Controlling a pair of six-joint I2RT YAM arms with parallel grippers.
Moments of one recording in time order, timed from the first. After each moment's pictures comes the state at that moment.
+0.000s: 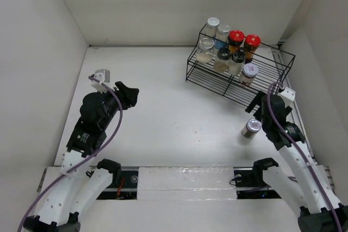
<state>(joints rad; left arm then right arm) -0.33 0.63 0.83 -0.38 -0.03 -0.49 0.23 0.70 0.71 -0.60 0.52 0.57</state>
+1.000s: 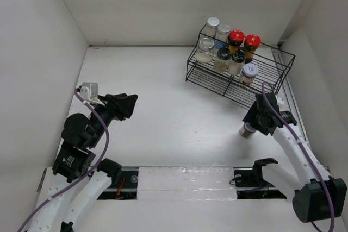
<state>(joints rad) -0.44 0.44 0.85 -0.39 0.01 -0.51 0.13 0.93 0.72 -0.84 0.24 0.70</state>
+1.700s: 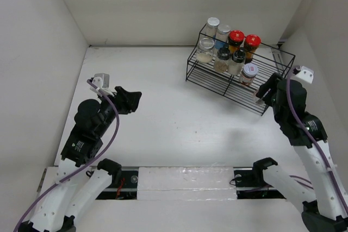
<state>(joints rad) -0.41 0.58 0.85 -0.41 0.00 -0.50 0.31 0.76 1.13 -0.78 0.55 0.53</state>
